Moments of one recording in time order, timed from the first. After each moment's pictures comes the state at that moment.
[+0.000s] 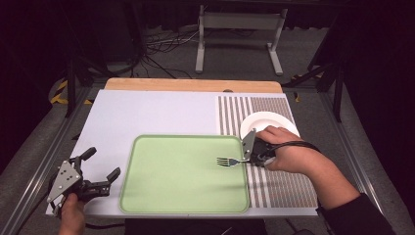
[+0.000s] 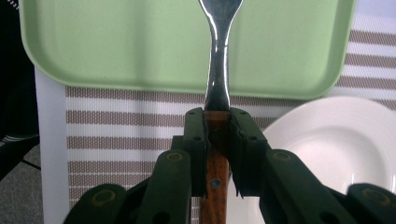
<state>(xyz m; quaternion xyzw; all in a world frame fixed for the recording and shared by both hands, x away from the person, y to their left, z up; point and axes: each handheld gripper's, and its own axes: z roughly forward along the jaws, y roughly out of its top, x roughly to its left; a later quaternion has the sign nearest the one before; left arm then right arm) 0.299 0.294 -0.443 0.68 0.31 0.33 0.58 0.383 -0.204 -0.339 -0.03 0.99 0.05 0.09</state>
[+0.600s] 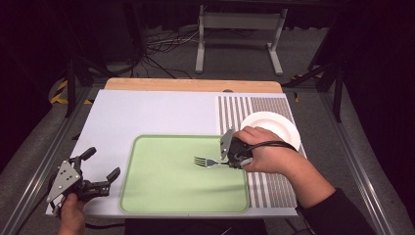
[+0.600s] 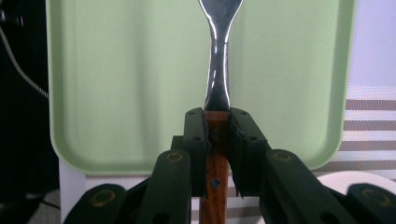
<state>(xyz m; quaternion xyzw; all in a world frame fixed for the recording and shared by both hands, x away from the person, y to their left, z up) 0.299 0.295 -0.443 0.68 0.30 0.32 0.58 0.379 -0.150 -0.338 -0.01 0.99 0.10 0.08</state>
